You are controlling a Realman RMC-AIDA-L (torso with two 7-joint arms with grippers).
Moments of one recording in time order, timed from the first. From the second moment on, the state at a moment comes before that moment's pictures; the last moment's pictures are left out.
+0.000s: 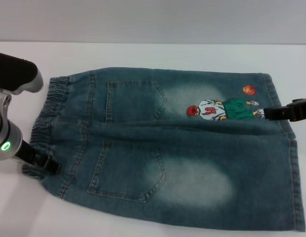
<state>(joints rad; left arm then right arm) -0.38 -2.05 -1.52 -1.44 2.89 -1.44 0.06 0.18 2.07 -1.42 -1.83 0.58 1.39 -0.24</state>
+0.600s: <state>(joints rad) -0.39 -2.04 -1.52 -1.45 2.89 -1.45 0.06 0.20 2.07 -1.41 -1.81 0.58 1.39 -0.23</state>
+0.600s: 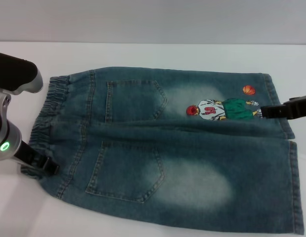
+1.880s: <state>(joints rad) -0.40 -2.06 -1.54 -1.55 2.89 -1.51 0.09 0.24 2.07 -1.39 -1.83 0.58 1.54 -0.21</state>
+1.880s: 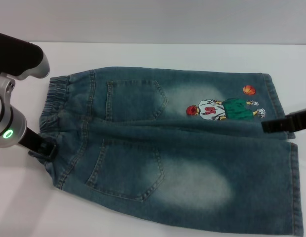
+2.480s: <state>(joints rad) -0.42 -2.06 -1.53 -1.52 2.89 -1.49 0.09 0.13 2.08 -1.50 -1.81 0.58 1.60 -0.20</state>
